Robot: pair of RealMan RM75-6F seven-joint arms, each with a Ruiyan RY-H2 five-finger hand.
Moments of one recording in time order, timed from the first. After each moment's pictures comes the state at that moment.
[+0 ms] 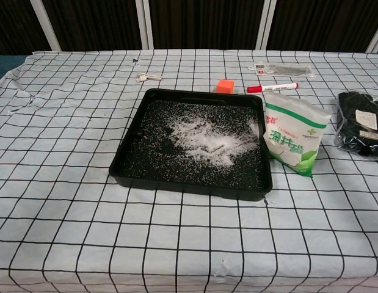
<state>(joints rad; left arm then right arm) -0.30 -0.93 -0.09 -1.83 1.65 1.53 0.08 0.37 -1.01 0.17 -1.89 -1.37 1.28 -0.14</state>
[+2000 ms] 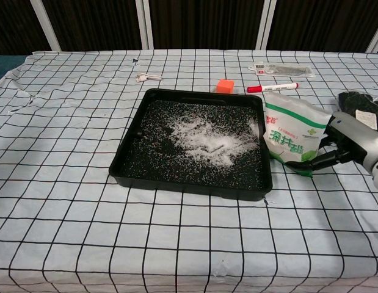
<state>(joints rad) -0.05 -1.17 -0.09 -1.53 1.50 1.69 0.09 0.38 -1.77 0.23 -1.35 -1.20 1.15 0.16</state>
